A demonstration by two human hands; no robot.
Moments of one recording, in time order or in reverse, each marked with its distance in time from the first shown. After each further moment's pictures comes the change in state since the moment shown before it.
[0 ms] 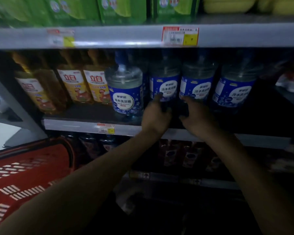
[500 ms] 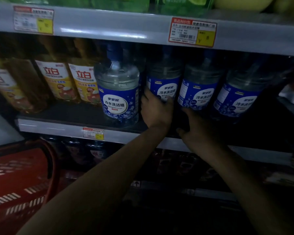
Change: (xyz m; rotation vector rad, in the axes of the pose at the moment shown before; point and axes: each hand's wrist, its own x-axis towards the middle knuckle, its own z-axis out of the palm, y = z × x) left_hand 0.060 0.001 0.042 -0.104 0.305 -0.205; right_hand 0.010 0.010 0.010 -0.114 -0.043 0.014
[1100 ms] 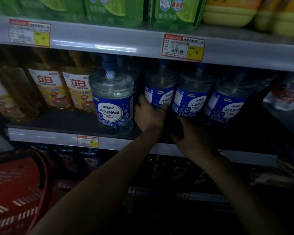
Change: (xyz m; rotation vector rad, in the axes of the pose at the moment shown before) left_hand 0.009 0.001 0.002 0.010 -0.001 -0.068; right_hand -0.002 0.004 0.003 -0.001 0.019 0.026
